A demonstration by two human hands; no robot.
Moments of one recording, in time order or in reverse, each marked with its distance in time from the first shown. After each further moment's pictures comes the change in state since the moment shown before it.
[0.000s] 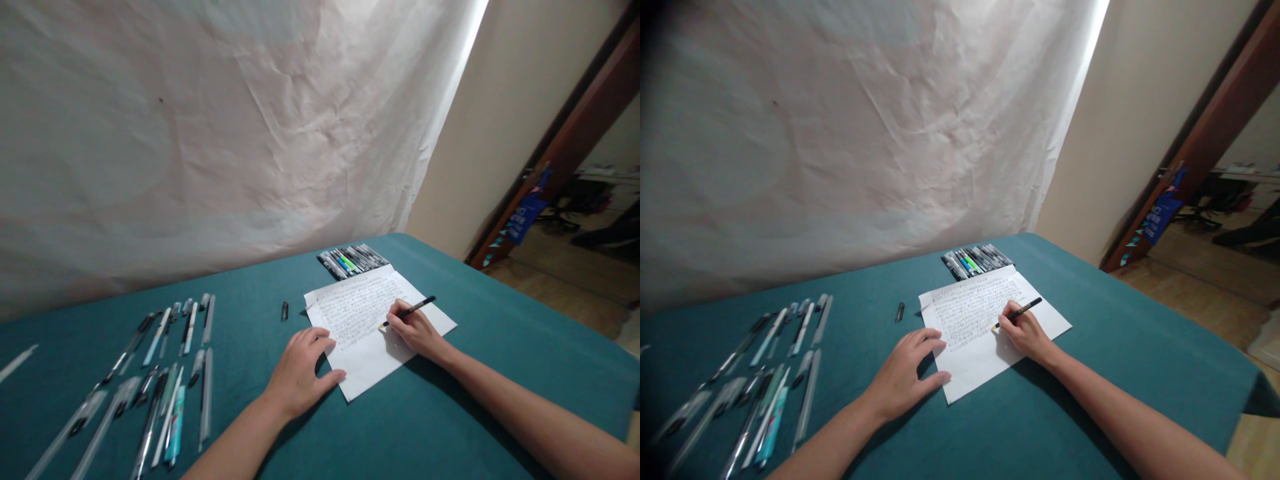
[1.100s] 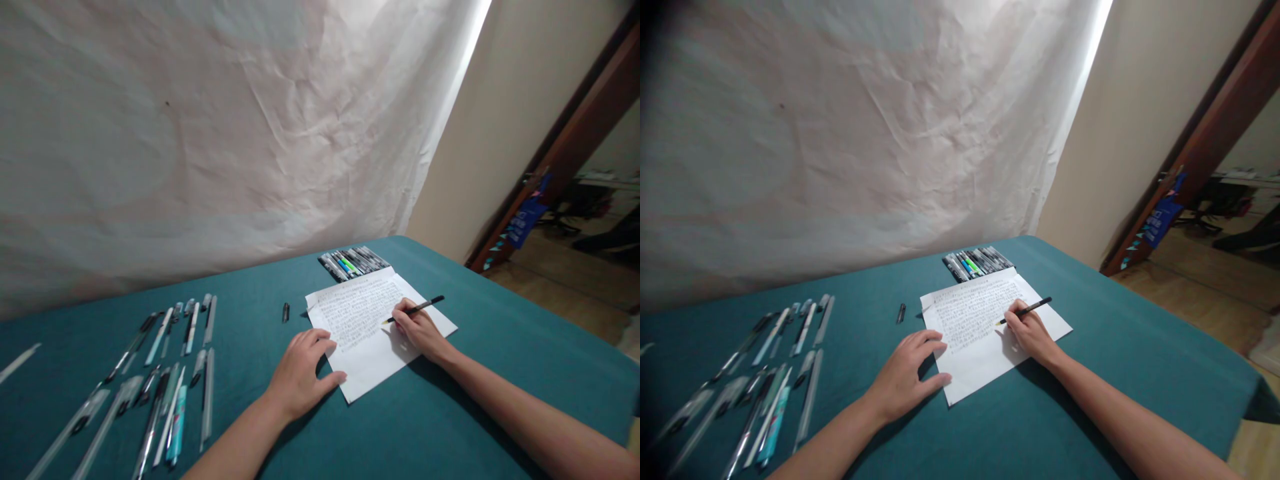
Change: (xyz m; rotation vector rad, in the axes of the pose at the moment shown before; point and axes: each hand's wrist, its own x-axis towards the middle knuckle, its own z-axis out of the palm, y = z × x) left_hand -0.002 0.000 0.000 0.041 -0.019 -0.009; right_hand 0.002 0.006 -0.002 0.078 0.111 0.047
